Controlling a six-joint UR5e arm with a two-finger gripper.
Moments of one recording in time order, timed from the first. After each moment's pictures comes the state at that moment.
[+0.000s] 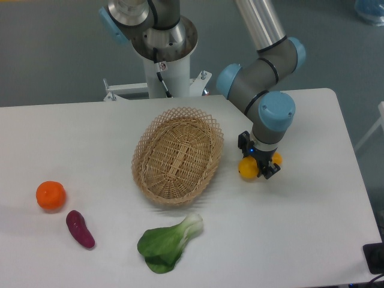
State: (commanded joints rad) arm 2.68 -2.01 -1.84 -0.87 1.57 1.61
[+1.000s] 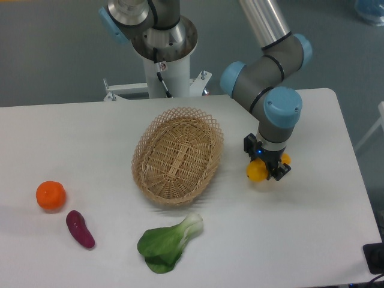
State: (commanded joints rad) arm 2.68 -2.00 -1.76 -0.88 1.57 1.56
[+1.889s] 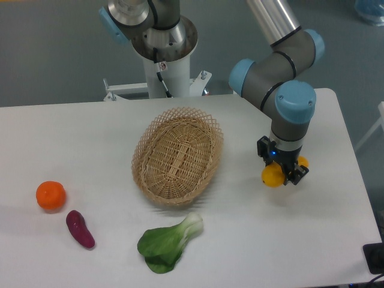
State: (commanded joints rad) arm 2.68 -2.01 -1.66 -0.89 1.57 1.52
